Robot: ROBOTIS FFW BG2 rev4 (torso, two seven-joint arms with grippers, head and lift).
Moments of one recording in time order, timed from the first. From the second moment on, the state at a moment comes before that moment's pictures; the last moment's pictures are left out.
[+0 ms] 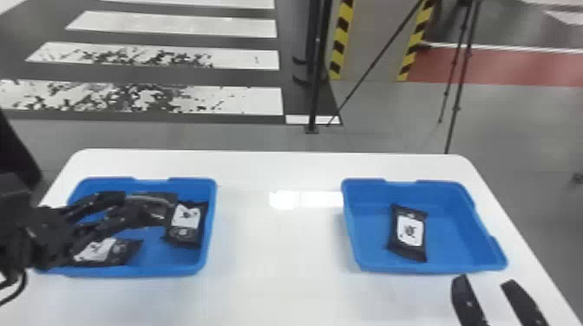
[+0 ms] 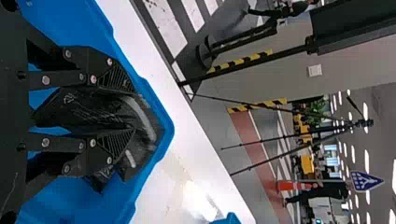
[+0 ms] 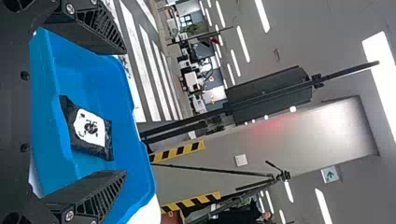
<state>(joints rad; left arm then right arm) 0.15 0.26 0.32 -1.75 -0.17 0.18 -0.95 0.69 0.00 -0.26 -1.77 -0.51 -0.41 0.47</state>
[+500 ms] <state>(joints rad) 0.24 0.25 0.38 -1.77 -0.02 0.04 -0.94 0.67 0.00 -0.25 -1.91 -0.43 -0.26 0.47</state>
